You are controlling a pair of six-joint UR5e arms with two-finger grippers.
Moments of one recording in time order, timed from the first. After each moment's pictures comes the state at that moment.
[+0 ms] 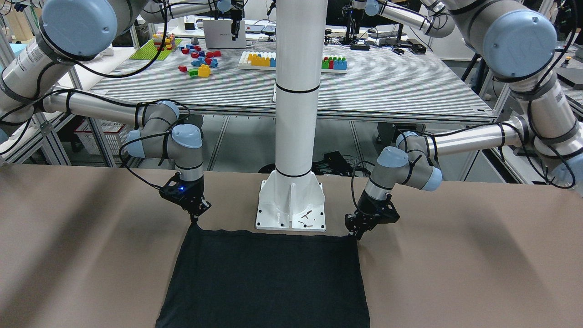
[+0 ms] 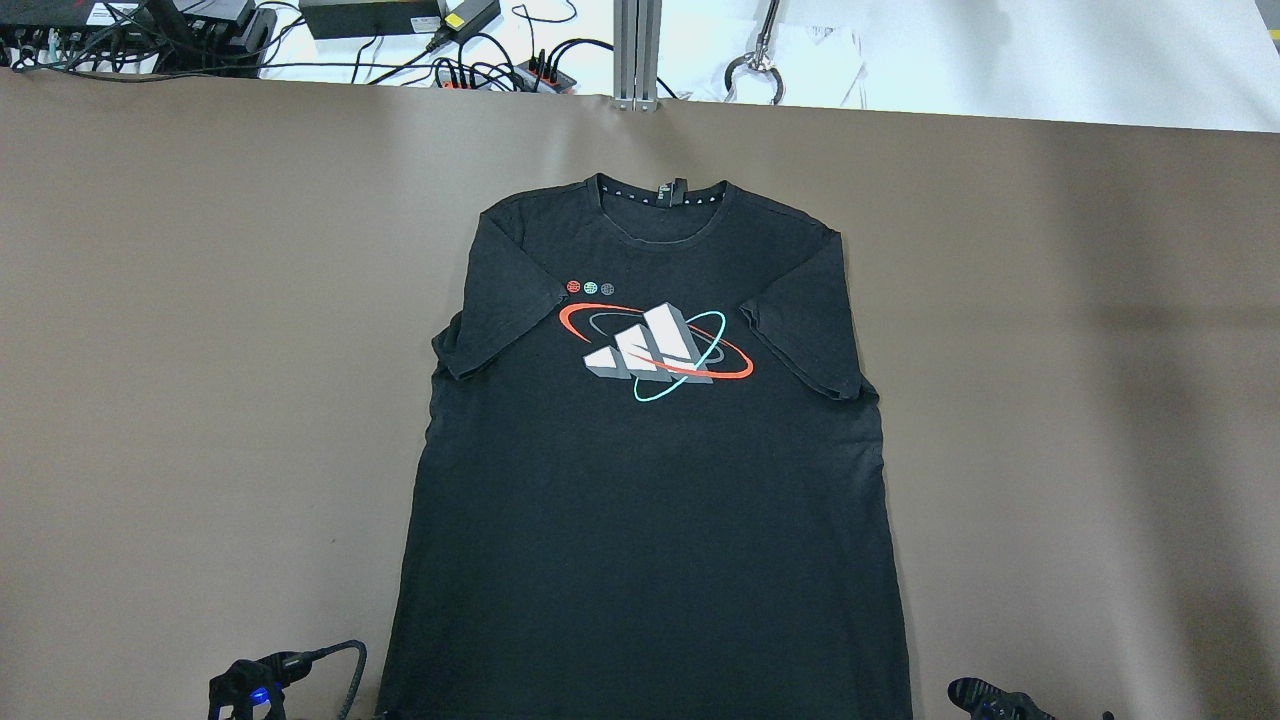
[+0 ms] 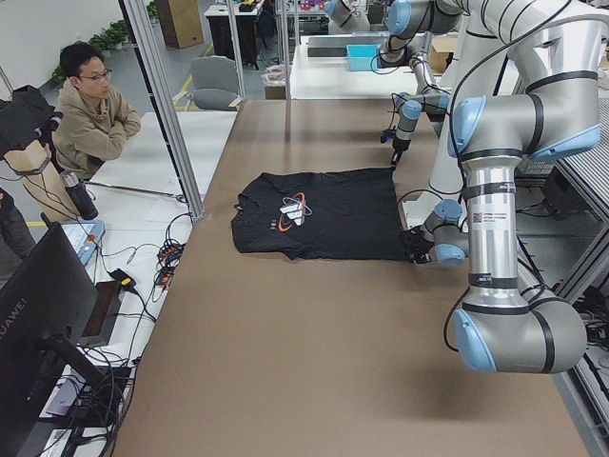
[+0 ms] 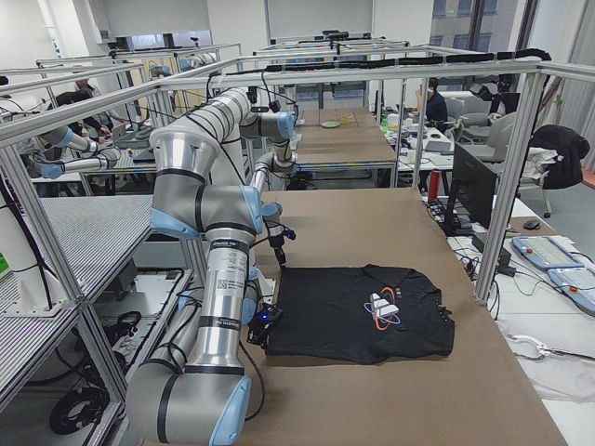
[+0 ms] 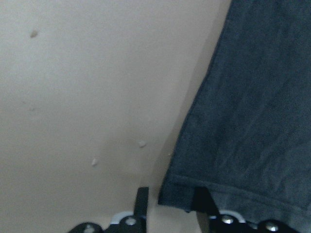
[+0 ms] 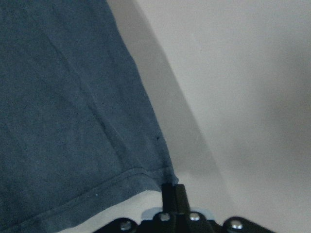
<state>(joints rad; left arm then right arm) 0.05 -1.55 -2.06 -2.13 -1.31 -1.96 -0.04 -1.71 2.28 -1.41 1.40 2.07</state>
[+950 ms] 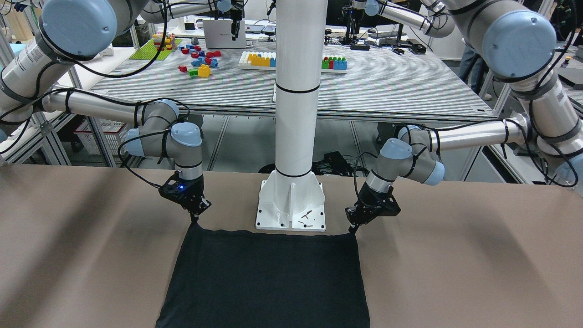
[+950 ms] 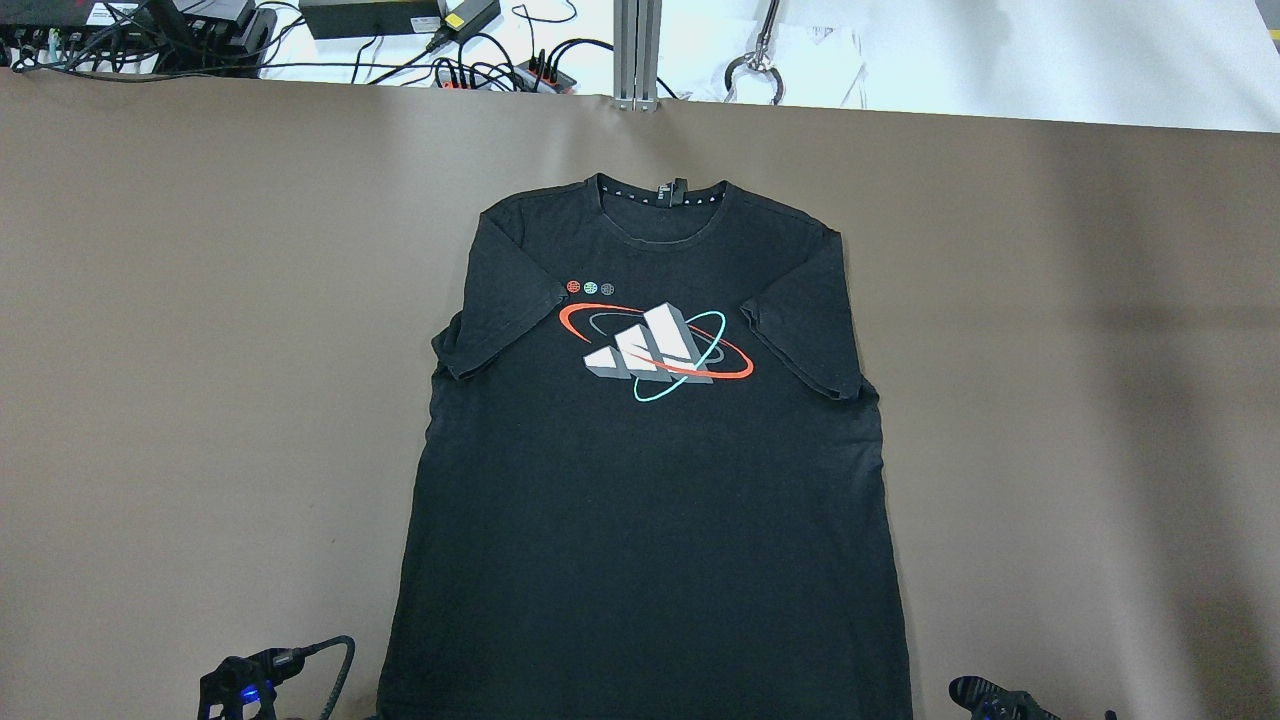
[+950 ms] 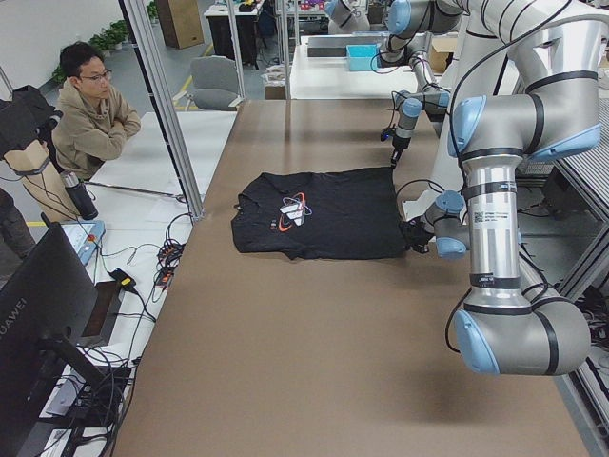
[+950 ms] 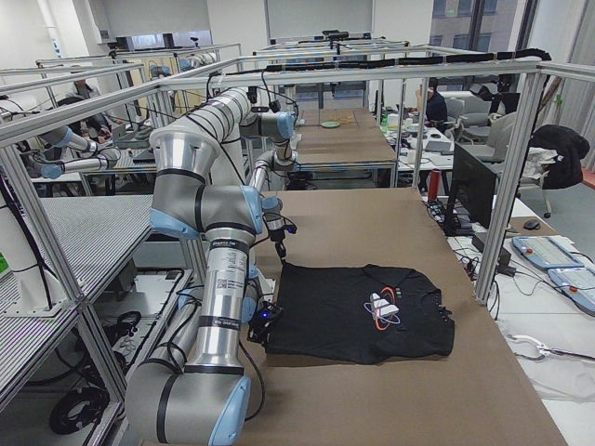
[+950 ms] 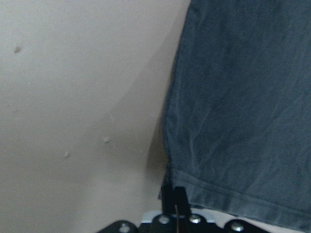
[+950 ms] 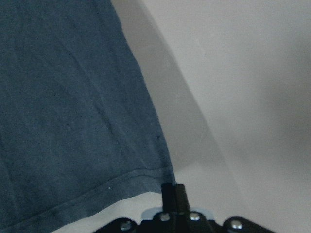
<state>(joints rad) 0.04 -1.52 -2.16 -2.13 -1.30 -1.96 -0.04 -1.72 2.31 -1.41 1.40 2.07</state>
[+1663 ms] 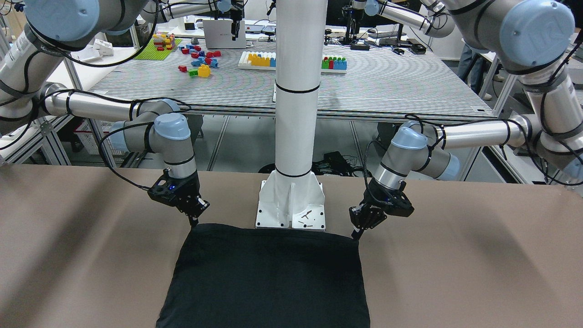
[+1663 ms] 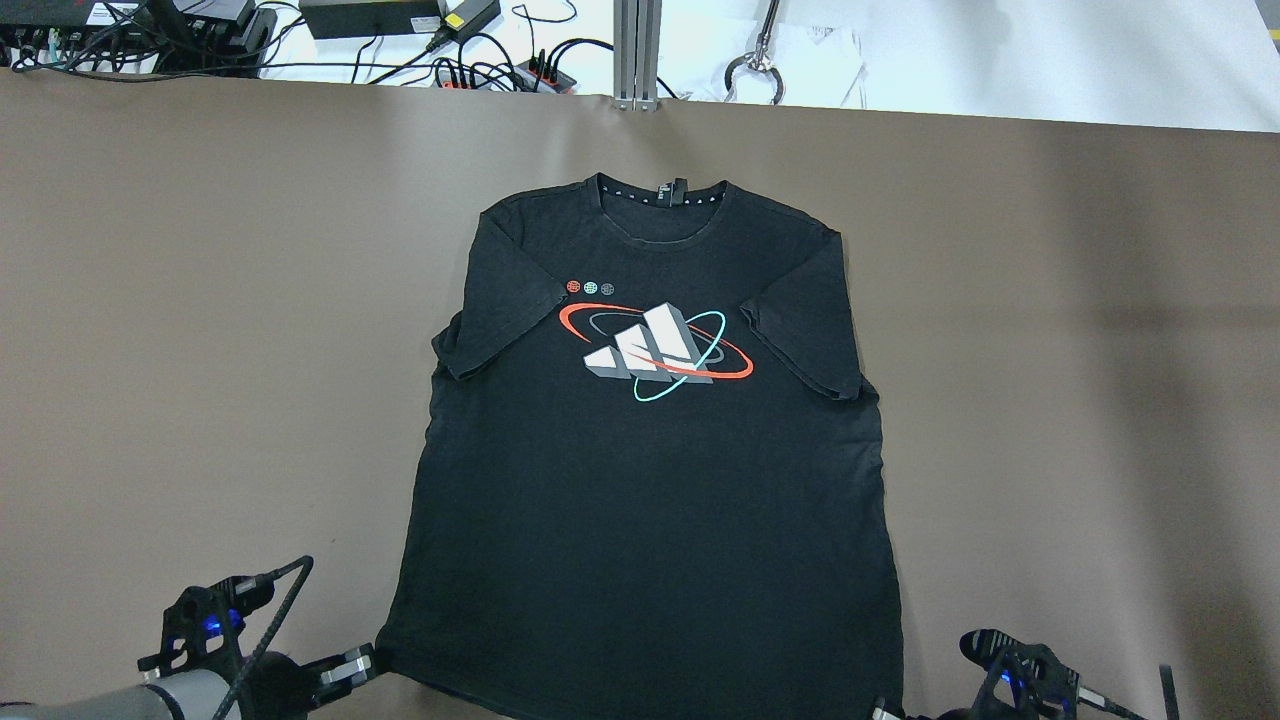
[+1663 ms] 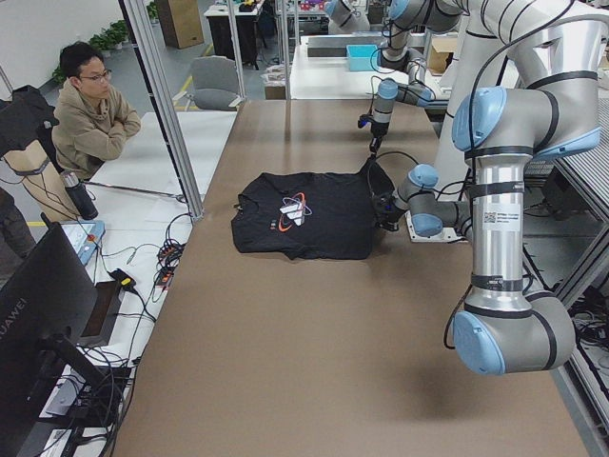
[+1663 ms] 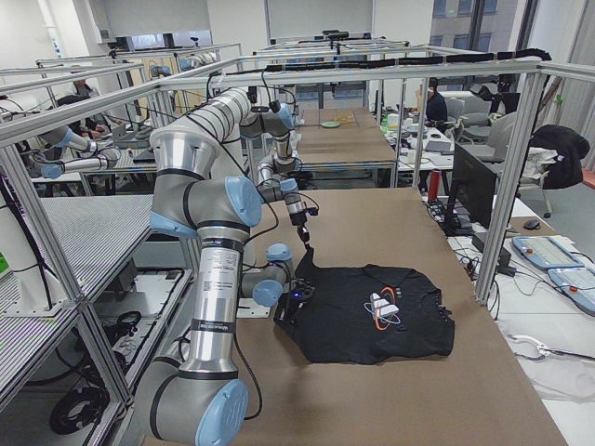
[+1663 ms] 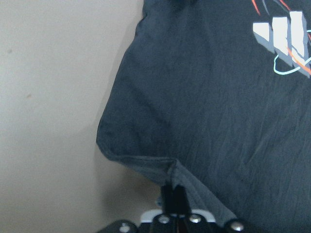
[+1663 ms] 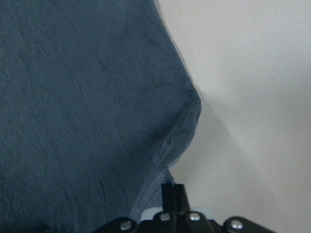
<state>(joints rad) -0.26 -1.64 -2.26 -1.97 -1.48 -1.79 0.34 -1.58 2.34 -1.49 1.69 1.80</state>
